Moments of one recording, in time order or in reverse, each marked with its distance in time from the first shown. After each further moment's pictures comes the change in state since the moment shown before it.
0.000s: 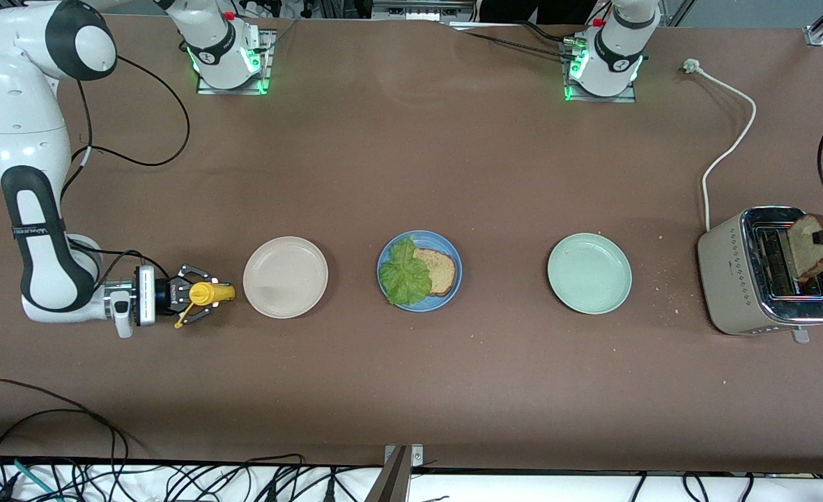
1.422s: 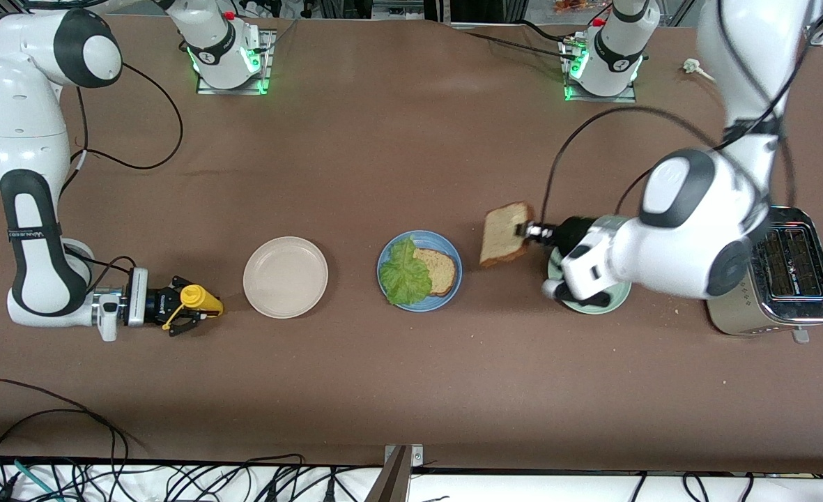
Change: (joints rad) left arm -0.599 0.162 -0.078 0.119 -0.676 0.016 -0.355; right arm 0.020 0.037 -0.046 0.079 0.001 0.058 -0.220
